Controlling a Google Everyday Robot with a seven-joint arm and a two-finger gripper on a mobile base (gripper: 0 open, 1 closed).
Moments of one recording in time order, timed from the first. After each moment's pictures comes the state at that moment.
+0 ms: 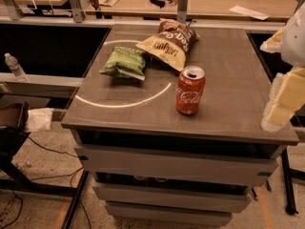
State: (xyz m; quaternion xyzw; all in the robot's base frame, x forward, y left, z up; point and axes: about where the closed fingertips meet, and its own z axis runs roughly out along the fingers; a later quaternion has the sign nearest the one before) arm 0.438 -0.217 0.976 -0.60 0.78 -0.03 0.16
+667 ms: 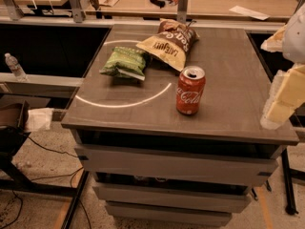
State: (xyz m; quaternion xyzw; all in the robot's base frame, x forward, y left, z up) arm 0.439 -0.217 0.979 -0.59 0.79 -0.02 0.17
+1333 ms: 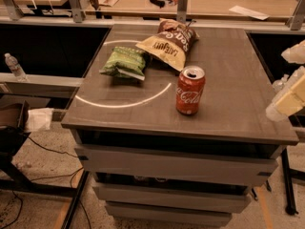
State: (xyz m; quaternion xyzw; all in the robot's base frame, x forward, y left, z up) arm 0.443 -0.240 0.974 -0.48 0.83 0.10 0.25
